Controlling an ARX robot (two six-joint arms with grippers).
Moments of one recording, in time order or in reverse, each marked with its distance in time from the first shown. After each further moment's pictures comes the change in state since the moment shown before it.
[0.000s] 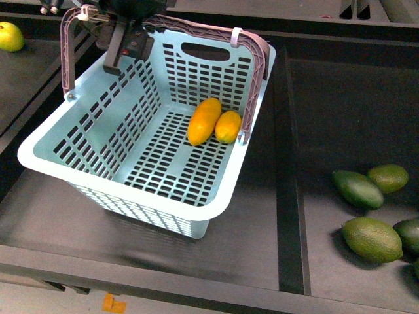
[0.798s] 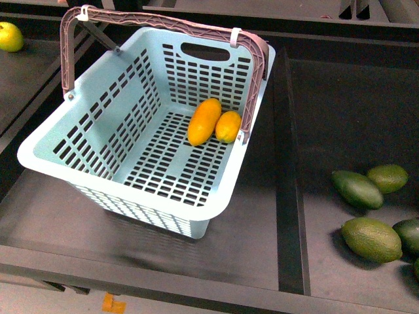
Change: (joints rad) left arm 0.187 -0.793 -0.945 1.077 0.079 1.239; right arm 0.000 0.000 0.000 0.000 0.000 0.000
